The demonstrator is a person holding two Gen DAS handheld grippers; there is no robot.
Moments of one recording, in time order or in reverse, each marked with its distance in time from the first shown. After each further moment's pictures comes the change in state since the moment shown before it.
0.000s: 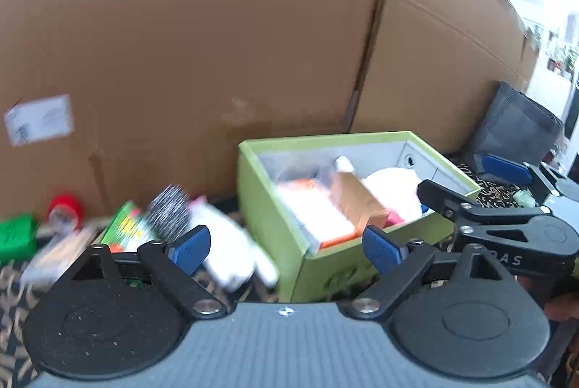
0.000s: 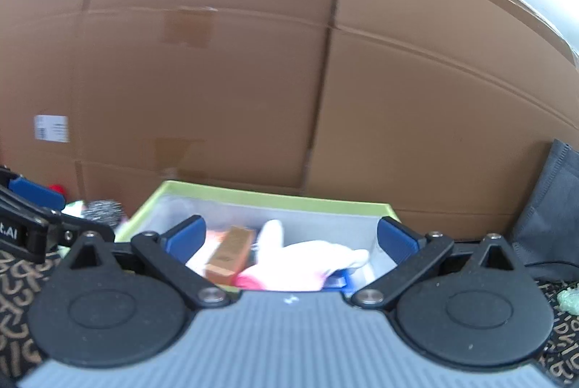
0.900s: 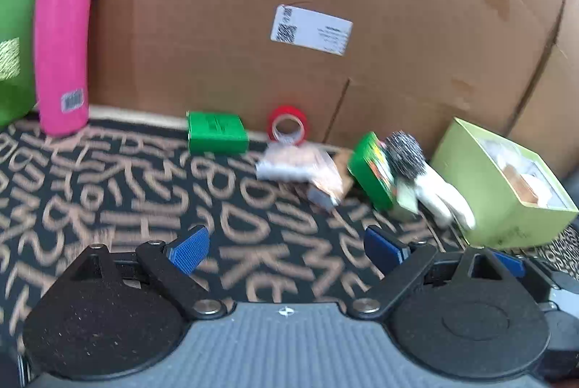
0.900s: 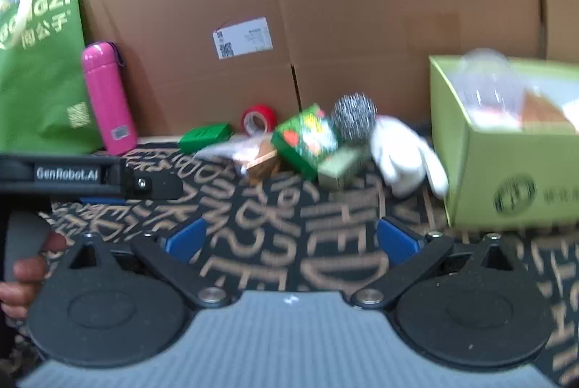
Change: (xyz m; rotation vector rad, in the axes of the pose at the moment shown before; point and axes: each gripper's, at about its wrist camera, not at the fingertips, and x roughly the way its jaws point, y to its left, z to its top) left arm -0.054 0.163 -0.057 -0.273 0.047 0.261; right arm 0.017 0.185 -0.034 0.118 0.246 0.403
